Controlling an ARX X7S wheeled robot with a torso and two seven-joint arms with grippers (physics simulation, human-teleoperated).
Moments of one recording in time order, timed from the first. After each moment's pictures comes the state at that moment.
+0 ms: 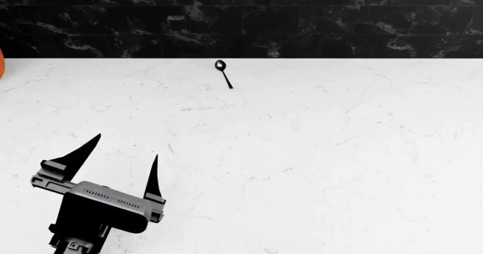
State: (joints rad) left arm -0.32 -1.04 0.78 0.46 -0.45 -0.03 -0.67; right arm 2.25 0.33 -1.32 0.19 1.48 0.04 0.27
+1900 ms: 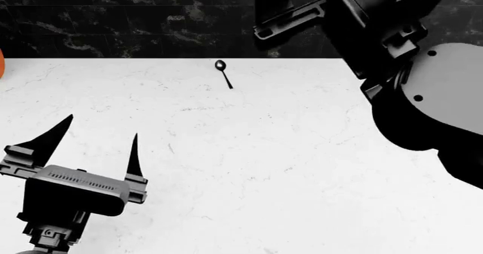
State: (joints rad) left arm -0.33 -1.10 0.70 0.50 -0.50 0.00 -0.71; right arm 1.79 0.82 -1.46 -0.36 1.31 0.03 0.67
